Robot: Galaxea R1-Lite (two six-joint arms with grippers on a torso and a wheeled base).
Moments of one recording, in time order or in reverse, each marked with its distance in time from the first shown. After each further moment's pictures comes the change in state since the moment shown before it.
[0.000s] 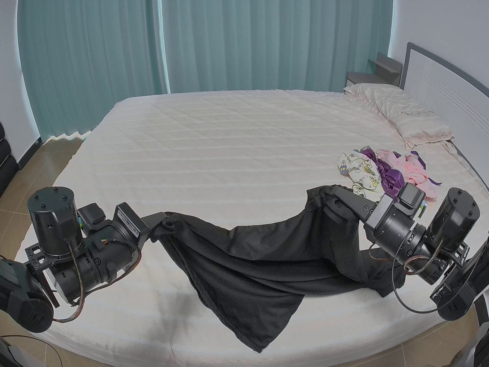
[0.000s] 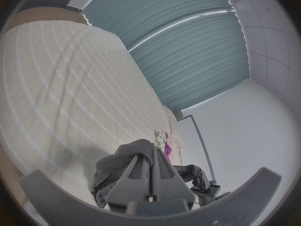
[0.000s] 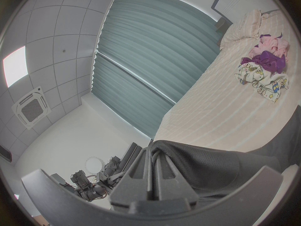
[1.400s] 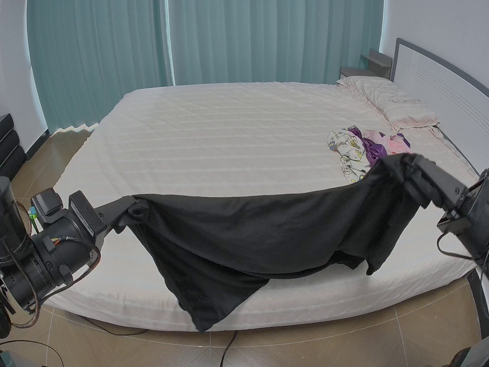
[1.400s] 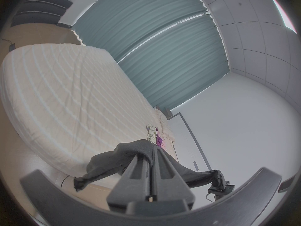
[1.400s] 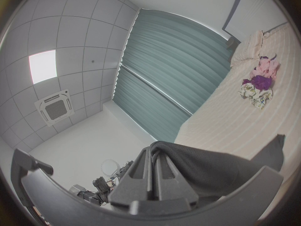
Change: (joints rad) left arm -0.054 -0.294 -0.026 0.213 0.066 0.126; right arm 0.002 -0.522 0.097 0.229 -0.004 -0.023
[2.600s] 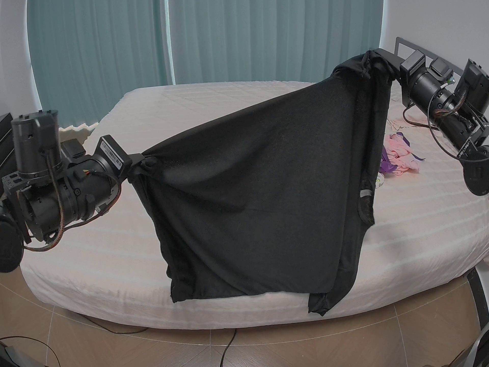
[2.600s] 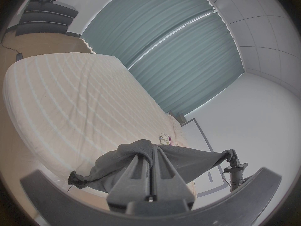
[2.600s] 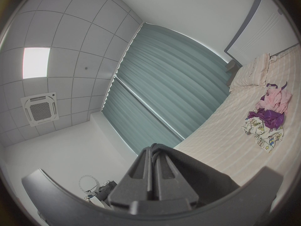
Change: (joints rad) left arm 0.141 0.213 -0.365 0.237 -0.001 0.027; right arm -0.303 0.457 -0.888 0.342 0.084 0.002
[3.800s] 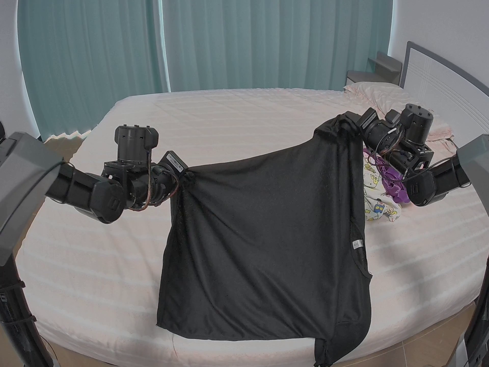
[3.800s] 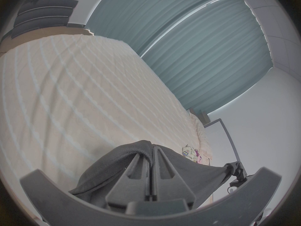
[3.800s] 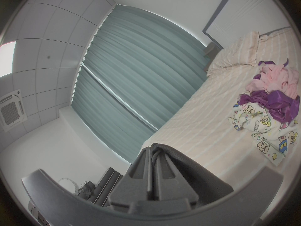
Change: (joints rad) left arm 0.090 0.607 -0.423 0.010 -0.058 -0.001; right arm -0.057 0.424 -0.159 -0.009 -0.017 -0.004
